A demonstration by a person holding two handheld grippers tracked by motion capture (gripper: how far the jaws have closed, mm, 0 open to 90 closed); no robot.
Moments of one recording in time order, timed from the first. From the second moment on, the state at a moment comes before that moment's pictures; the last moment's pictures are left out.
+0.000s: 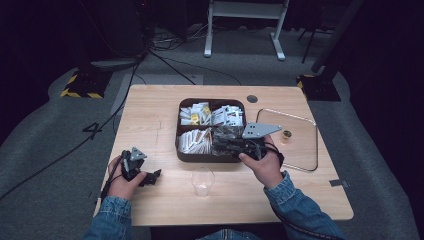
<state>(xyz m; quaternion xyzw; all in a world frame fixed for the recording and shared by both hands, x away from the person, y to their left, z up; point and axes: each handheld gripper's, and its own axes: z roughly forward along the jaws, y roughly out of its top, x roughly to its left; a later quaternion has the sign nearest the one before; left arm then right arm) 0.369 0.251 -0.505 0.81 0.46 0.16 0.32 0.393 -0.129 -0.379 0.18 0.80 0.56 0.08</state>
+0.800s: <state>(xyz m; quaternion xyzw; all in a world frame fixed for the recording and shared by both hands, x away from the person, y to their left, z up) 0.371 0.251 -0.505 0.81 0.46 0.16 0.32 0.363 -0.093 -0.397 0.11 0.85 0.51 0.01</state>
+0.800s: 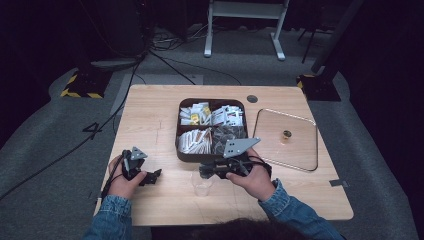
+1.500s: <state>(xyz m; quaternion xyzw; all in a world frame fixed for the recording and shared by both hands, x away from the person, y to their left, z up) 0.372 0.250 -0.505 0.81 0.46 0.16 0.32 0.377 -0.108 -0.394 0.16 0.84 0.52 0.03</state>
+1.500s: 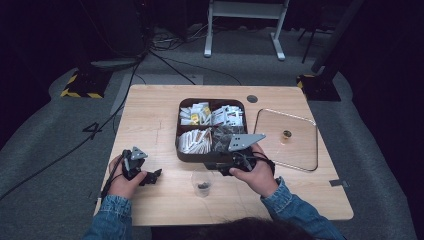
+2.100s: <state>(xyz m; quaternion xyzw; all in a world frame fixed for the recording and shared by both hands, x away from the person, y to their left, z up) 0.371 0.249 -0.505 0.81 0.46 0.16 0.32 0.404 -0.145 -0.382 0.23 0.81 0.53 0.08</state>
